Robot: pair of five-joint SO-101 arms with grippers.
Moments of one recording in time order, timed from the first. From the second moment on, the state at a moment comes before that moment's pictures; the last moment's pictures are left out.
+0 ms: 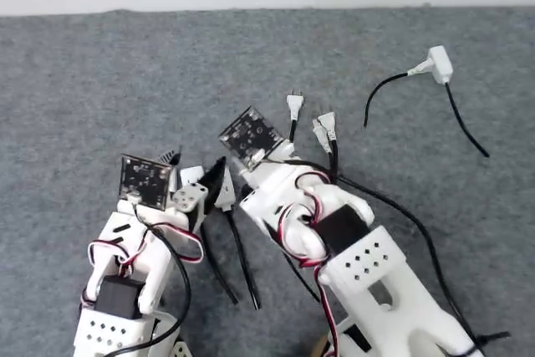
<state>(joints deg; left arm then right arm) 8.7 -81.3 78.4 37.8 5.4 -38.1 -42.7 43.3 55.5 11.6</state>
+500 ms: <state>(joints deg) 10.3 -81.3 69.5 47.8 5.4 -40.9 -42.8 42.9 57.4 11.6</state>
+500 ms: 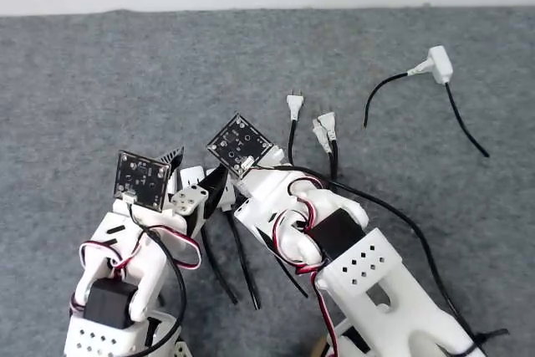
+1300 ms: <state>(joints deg) 12.1 -81.3 73.8 43.0 3.4 -43.3 -45.4 43.0 61.5 12.1</state>
